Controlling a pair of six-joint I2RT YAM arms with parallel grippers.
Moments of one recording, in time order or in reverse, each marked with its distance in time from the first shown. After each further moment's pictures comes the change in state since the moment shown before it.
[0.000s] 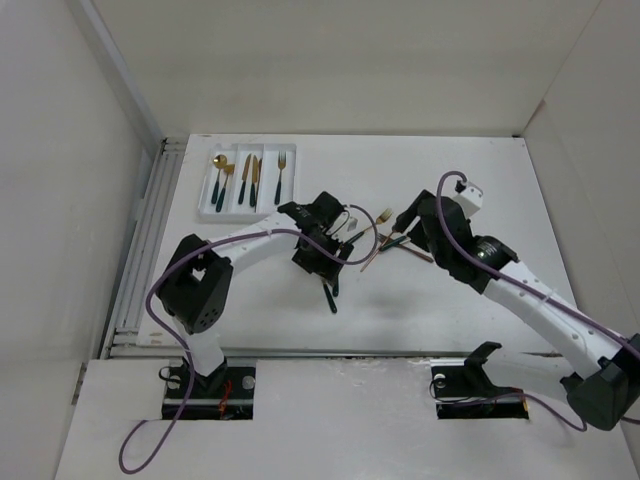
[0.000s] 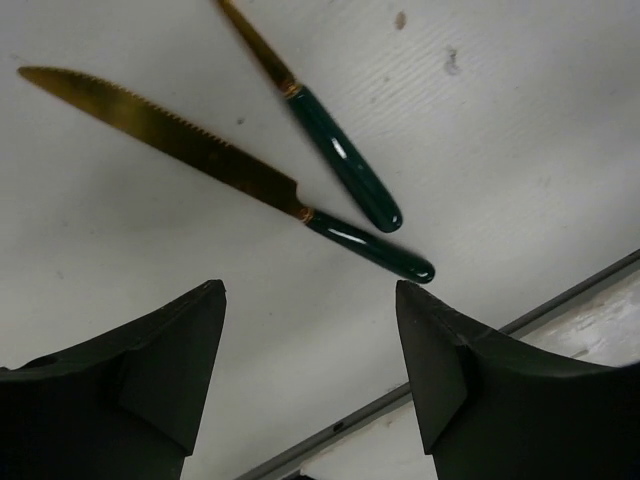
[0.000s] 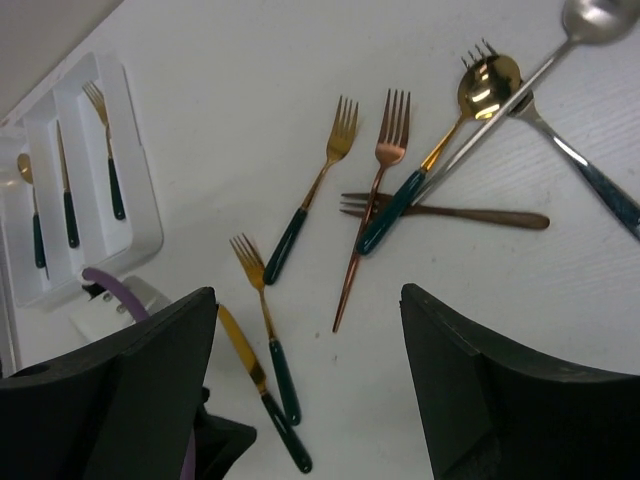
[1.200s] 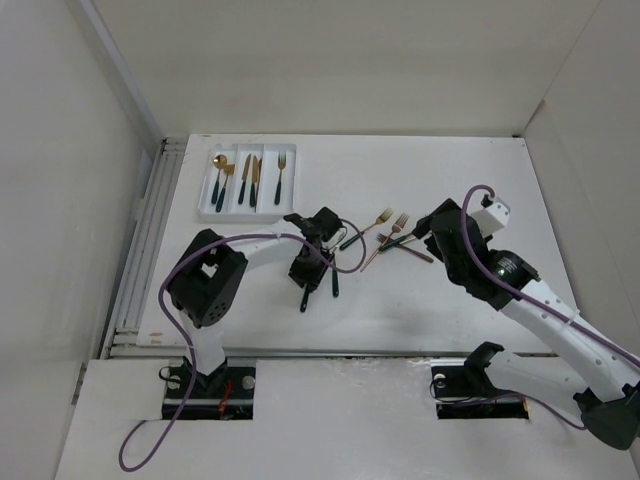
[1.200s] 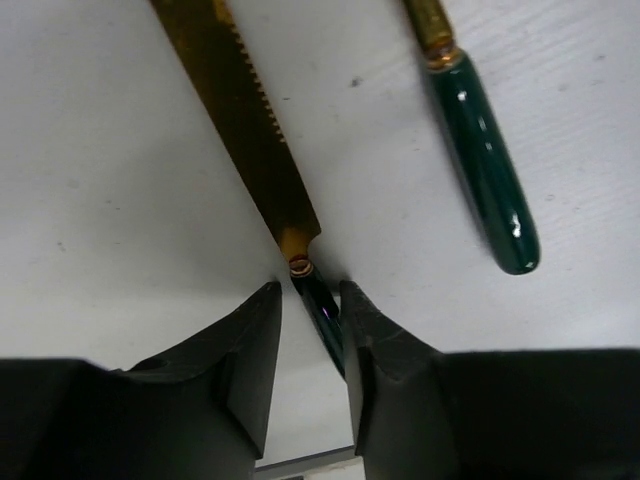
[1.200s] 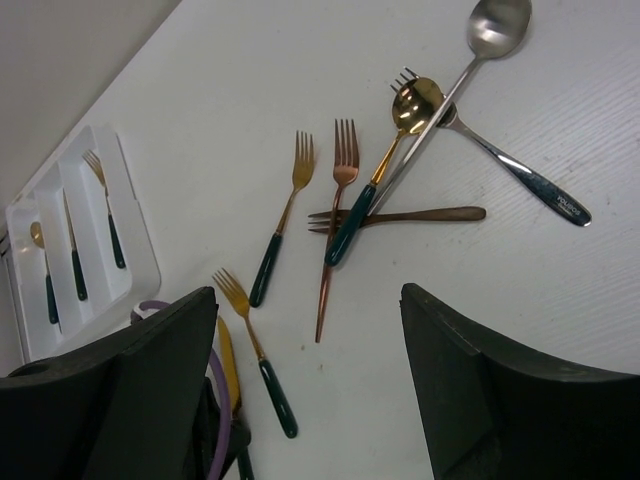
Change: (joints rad) left arm -0.029 0.067 -0.097 0.042 -0.159 -0.096; right arm 0.059 -0.169 -0.045 -0.154 0.171 0.156
